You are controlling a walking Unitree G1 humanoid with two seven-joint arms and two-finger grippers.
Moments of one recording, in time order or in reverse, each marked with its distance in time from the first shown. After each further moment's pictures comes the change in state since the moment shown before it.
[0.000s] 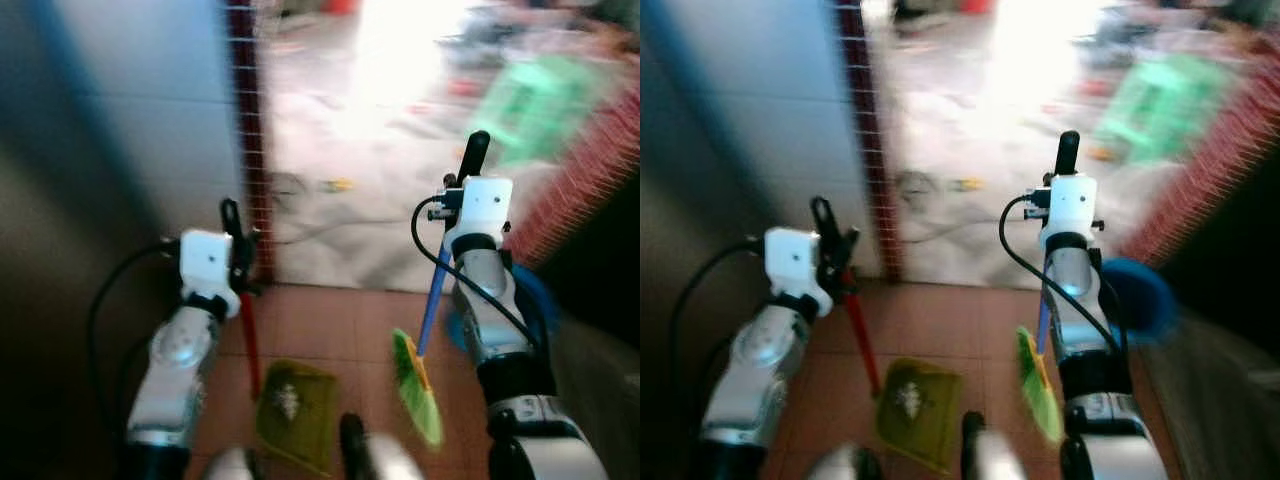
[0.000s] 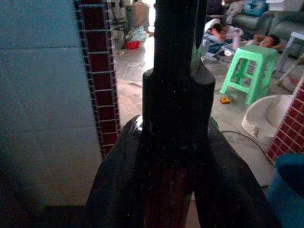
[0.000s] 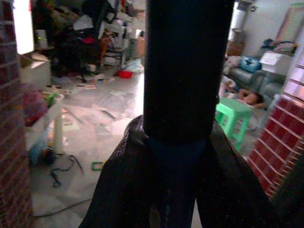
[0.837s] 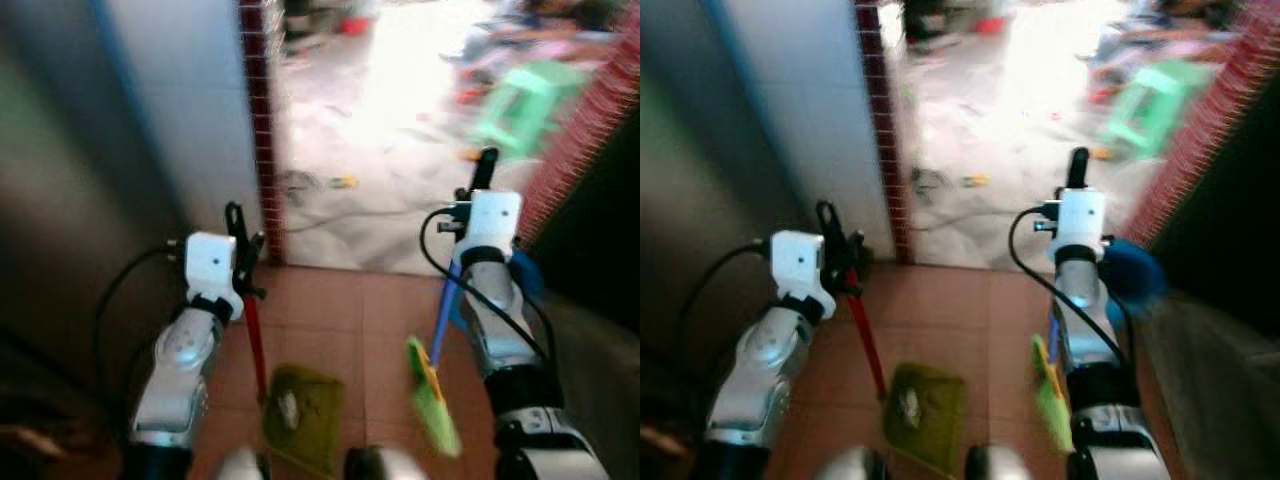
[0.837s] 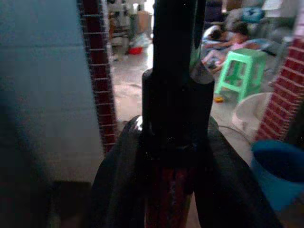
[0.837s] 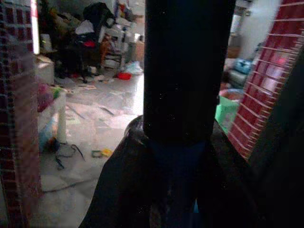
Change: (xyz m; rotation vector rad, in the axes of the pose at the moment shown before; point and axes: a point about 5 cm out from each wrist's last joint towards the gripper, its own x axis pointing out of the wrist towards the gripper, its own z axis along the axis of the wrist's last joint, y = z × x) left arm 0.000 -0.002 -0.003 -0.016 0.007 -0.010; right arm -0.008 -0.007 -0.009 -0.018 0.027 -0.025
